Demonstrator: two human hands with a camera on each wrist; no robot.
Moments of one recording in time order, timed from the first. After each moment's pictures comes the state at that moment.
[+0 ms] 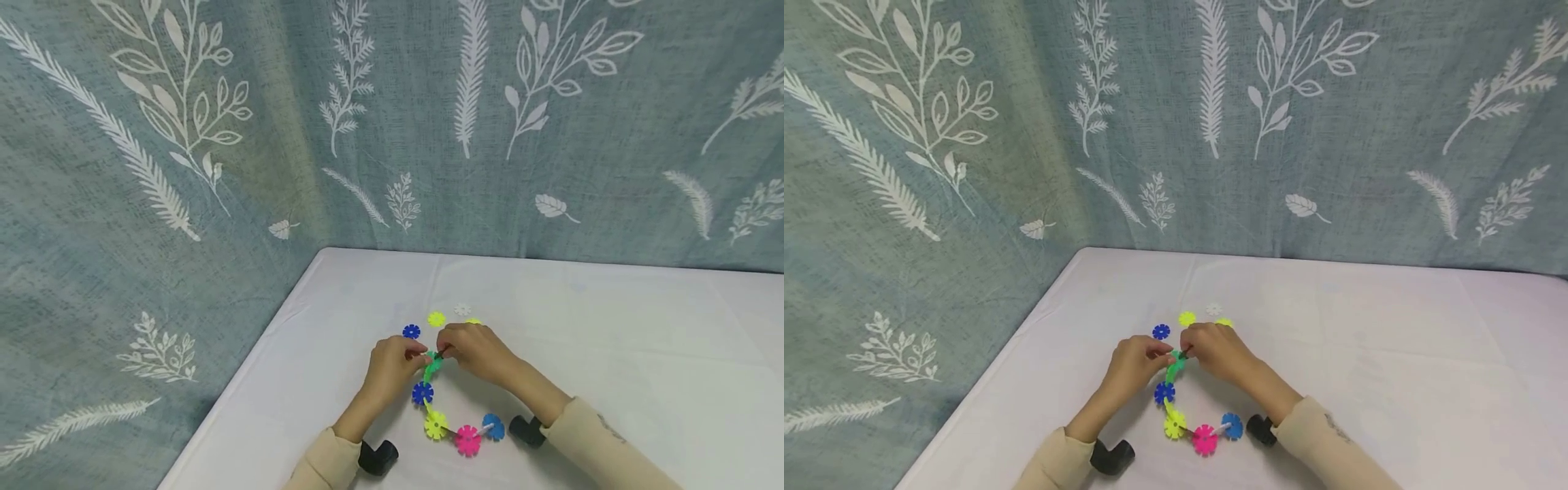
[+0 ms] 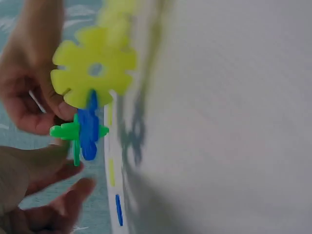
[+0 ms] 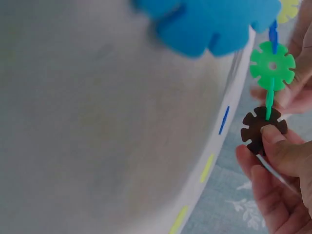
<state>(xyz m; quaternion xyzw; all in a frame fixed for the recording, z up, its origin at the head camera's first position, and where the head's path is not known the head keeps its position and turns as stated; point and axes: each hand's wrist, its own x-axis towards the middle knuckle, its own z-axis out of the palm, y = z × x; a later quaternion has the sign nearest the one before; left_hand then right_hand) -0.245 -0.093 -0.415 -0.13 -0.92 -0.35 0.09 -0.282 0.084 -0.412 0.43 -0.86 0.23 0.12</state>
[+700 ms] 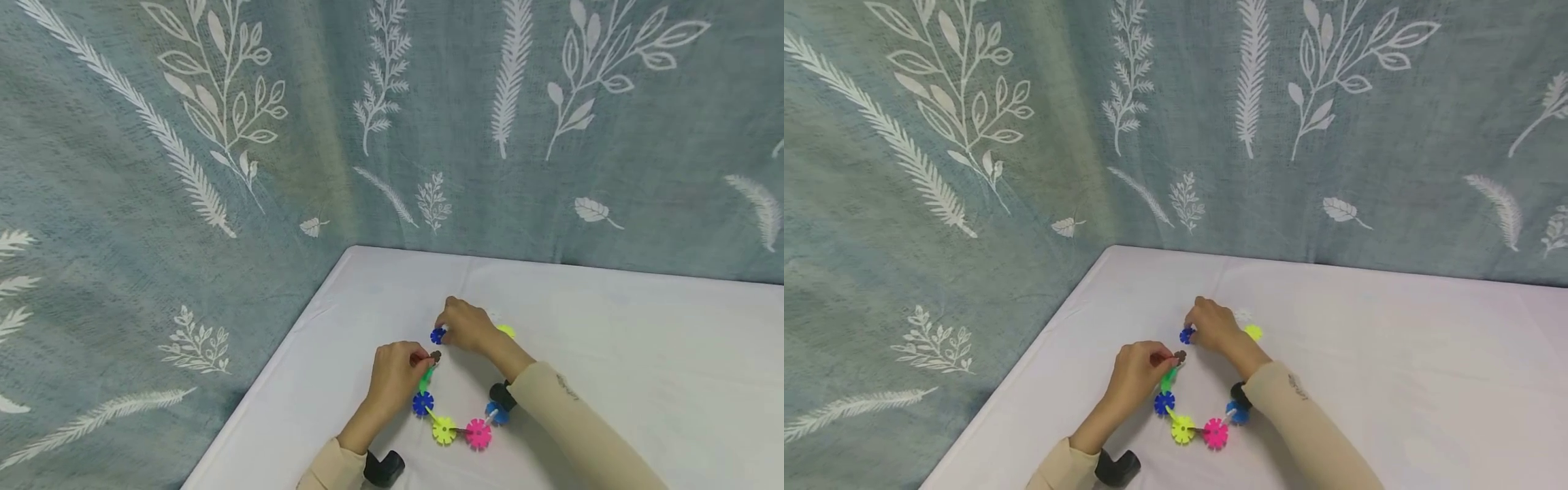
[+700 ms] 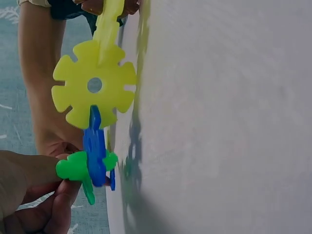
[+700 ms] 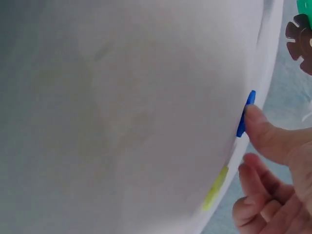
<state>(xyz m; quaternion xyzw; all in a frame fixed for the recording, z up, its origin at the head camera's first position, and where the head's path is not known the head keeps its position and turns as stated) -0.235 -0.120 -0.418 -0.10 -0.94 -0.27 0.21 -0.334 0.019 -0.413 0.33 -0.93 0.18 -0.01</state>
